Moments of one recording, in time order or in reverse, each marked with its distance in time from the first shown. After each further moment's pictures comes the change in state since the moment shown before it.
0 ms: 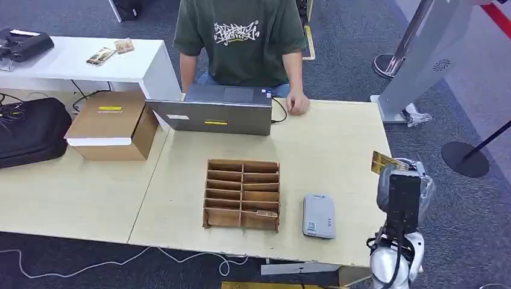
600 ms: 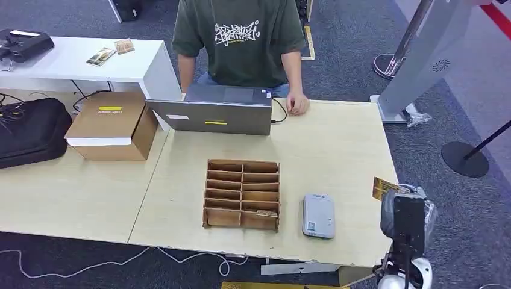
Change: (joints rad) left arm 0.000 -0.001 0.000 0.005 0.019 0.003 0.000; right arm 0.141 0.008 -0.018 -0.063 -0.019 0.056 0.040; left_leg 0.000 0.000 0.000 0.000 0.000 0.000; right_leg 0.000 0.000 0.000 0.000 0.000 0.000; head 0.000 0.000
